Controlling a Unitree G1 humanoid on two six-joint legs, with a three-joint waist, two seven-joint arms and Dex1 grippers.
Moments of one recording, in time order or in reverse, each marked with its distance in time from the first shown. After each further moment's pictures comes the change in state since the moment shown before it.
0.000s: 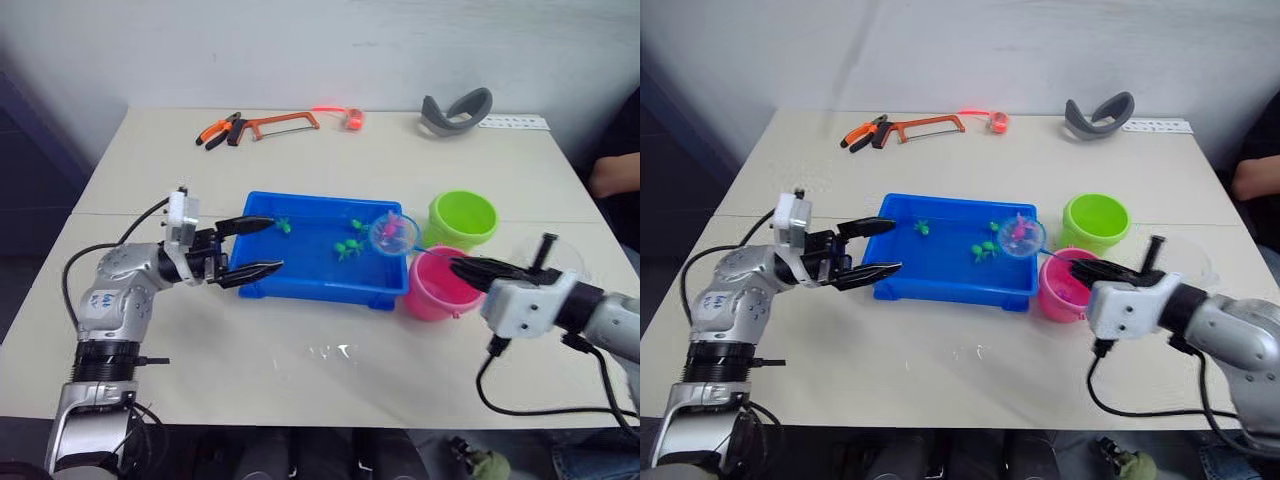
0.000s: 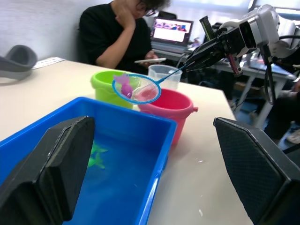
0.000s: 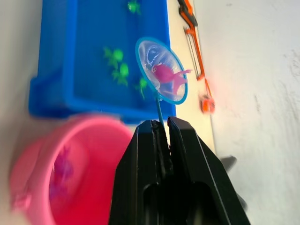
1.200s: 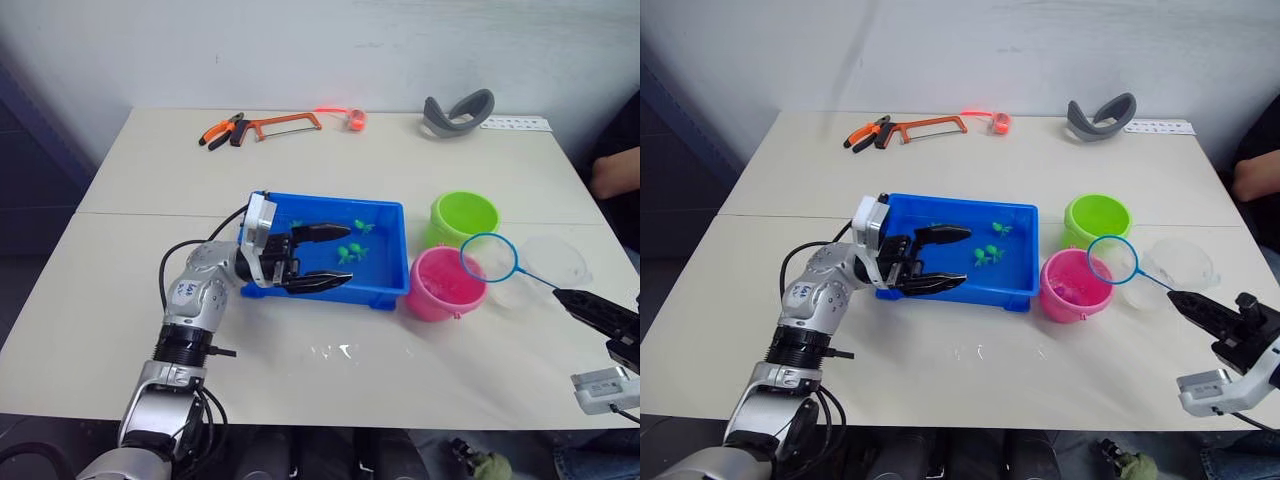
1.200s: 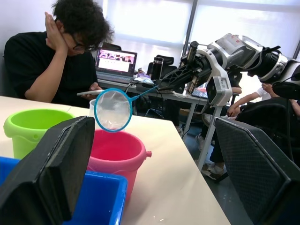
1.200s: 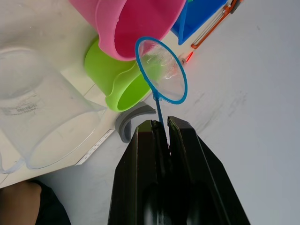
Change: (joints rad) left arm -0.087 -0.255 -0.114 0.023 0.032 0.005 -0.024; right arm 0.281 -0.055 -0.530 0.144 -0.765 -0.781 -0.488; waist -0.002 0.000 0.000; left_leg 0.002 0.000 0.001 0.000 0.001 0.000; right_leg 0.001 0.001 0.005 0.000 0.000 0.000
